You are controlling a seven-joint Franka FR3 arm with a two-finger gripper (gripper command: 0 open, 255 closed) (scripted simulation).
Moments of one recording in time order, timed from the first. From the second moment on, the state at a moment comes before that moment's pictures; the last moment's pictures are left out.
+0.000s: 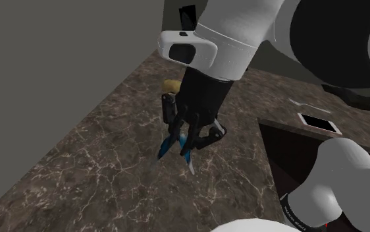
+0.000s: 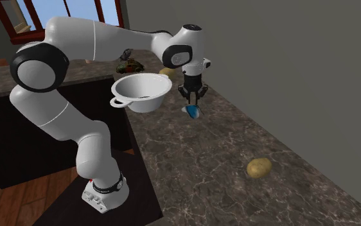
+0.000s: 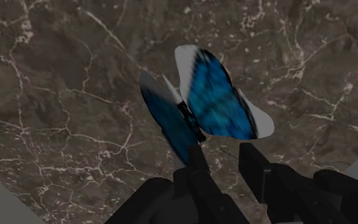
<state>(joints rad) 0.63 -0.40 0.20 -2.25 0.21 1.96 -1.08</state>
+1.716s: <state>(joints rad) 0.63 -0.39 0.20 -1.89 0.19 1.63 -1.01</state>
